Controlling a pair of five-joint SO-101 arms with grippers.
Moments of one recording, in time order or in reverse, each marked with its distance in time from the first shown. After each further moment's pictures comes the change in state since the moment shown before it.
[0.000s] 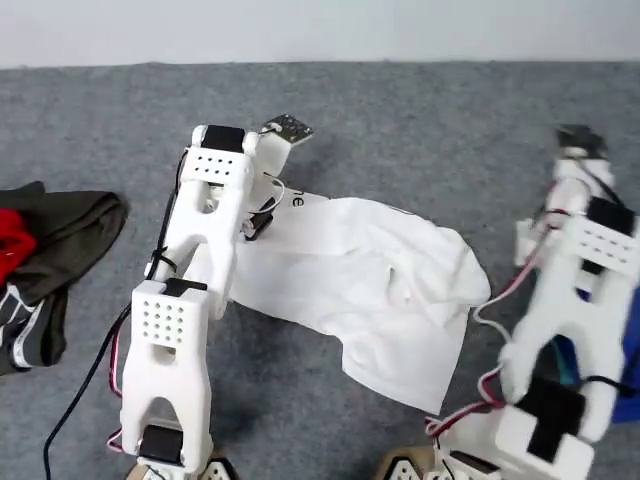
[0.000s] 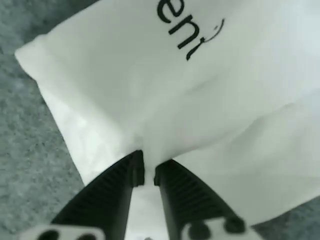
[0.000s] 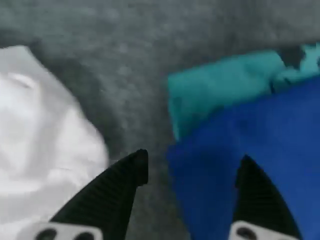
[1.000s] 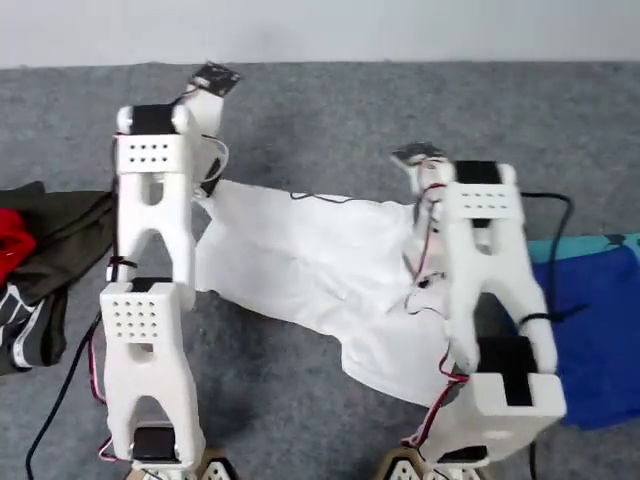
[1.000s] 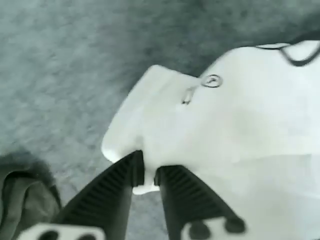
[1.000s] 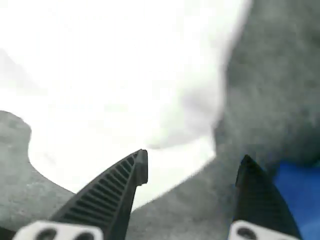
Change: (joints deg) left arm -9.6 0.0 -13.5 0.3 1.5; right arm -30.5 10.5 -8.5 18.5 2.6
